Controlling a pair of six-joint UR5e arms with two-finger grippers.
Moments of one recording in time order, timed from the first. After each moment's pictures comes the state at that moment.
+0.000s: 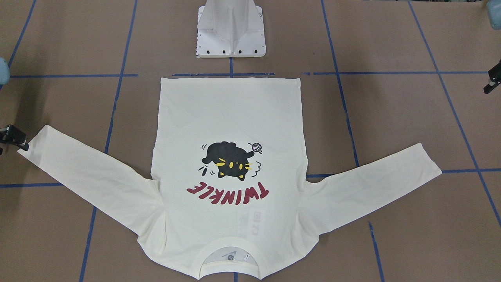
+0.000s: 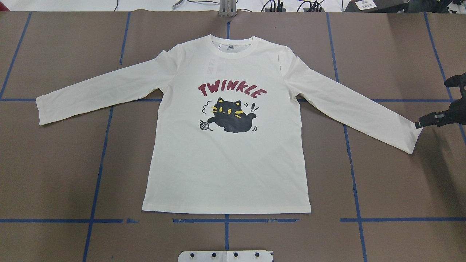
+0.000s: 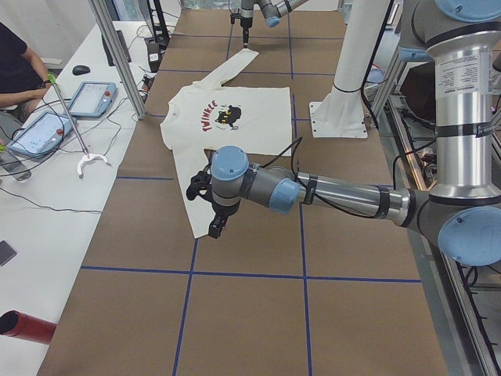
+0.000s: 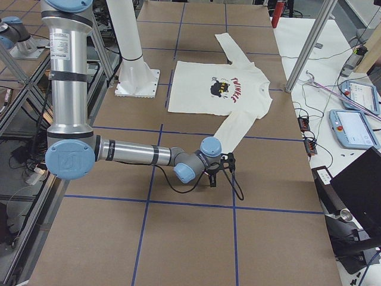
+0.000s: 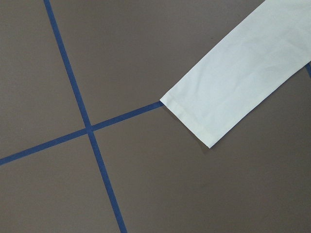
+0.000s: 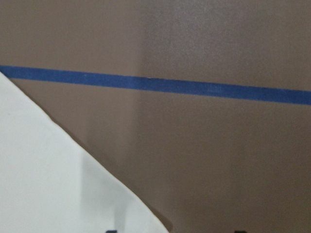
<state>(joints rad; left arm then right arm) -1.45 -1.45 -1.84 -1.78 -2.38 0.02 1.10 -1.60 1.40 -0.78 2.25 0.64</state>
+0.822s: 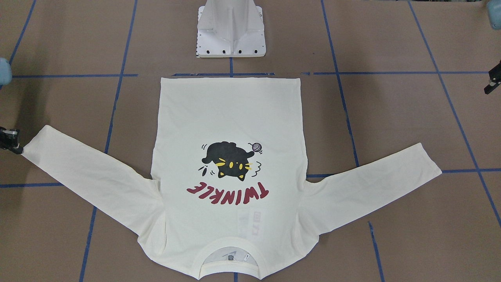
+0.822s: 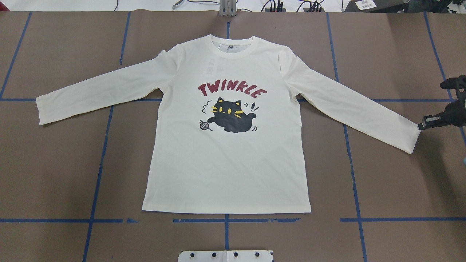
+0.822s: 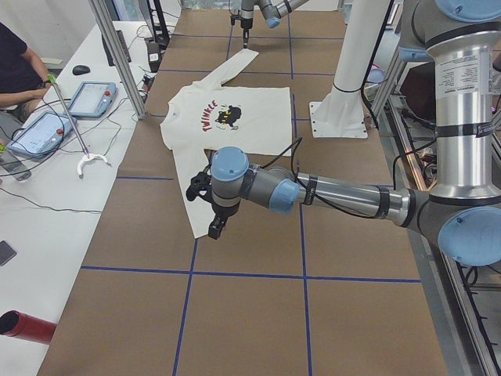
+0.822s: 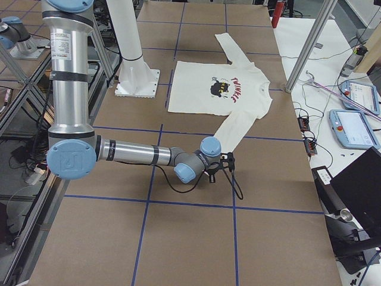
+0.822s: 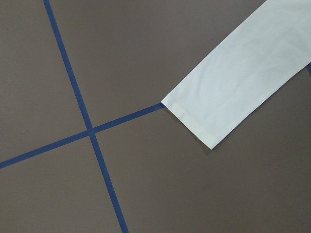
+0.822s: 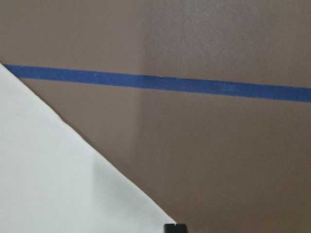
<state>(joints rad) -1.45 -1.45 -1.84 -1.78 -2.38 0.03 1.09 -1.59 1.40 -0.78 2.27 0.65</state>
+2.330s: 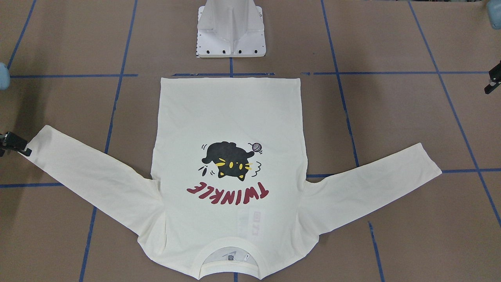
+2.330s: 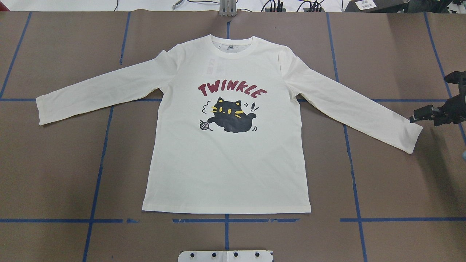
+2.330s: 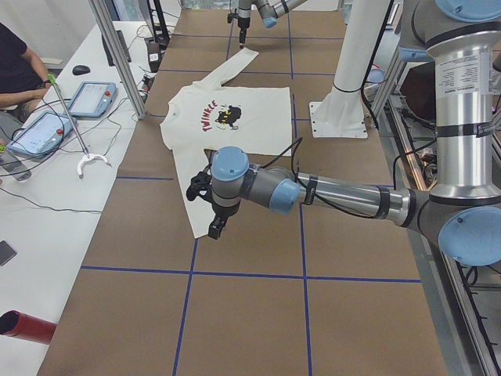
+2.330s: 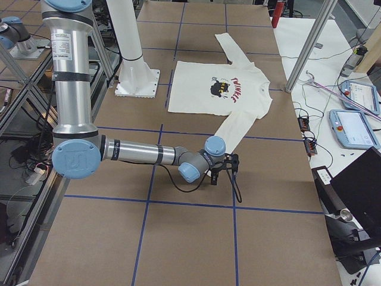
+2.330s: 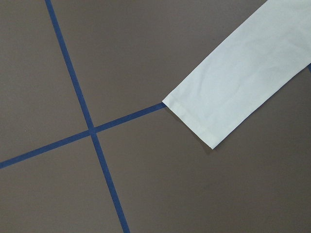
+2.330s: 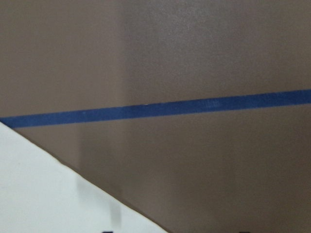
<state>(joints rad) -1.45 -1.45 -1.84 -1.79 -2.38 0.02 1.12 -1.56 1.37 -0.78 2.28 0.82</state>
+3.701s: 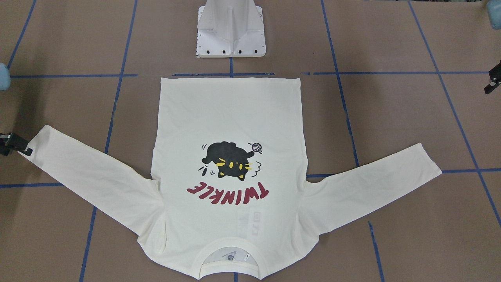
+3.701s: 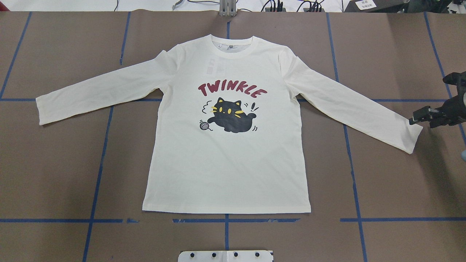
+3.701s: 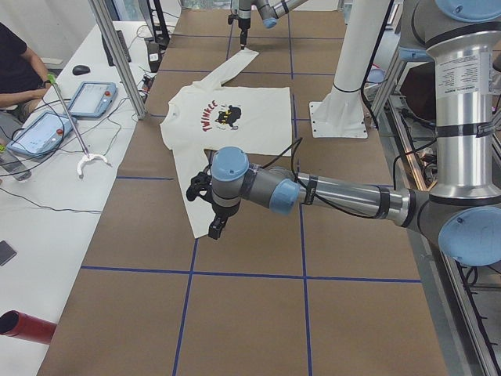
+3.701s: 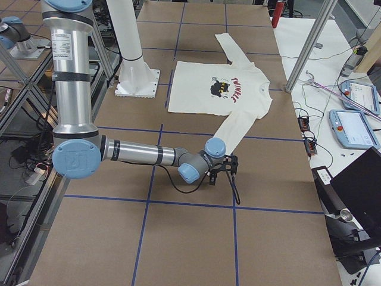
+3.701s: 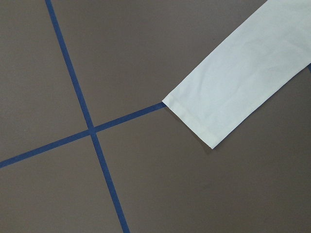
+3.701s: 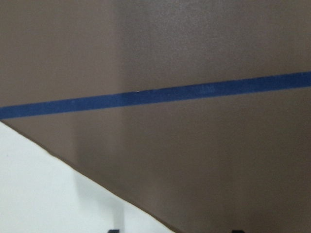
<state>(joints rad) -1.45 -1.45 -1.84 -1.78 -2.38 0.02 1.11 -1.56 1.36 -0.79 2.30 0.83</state>
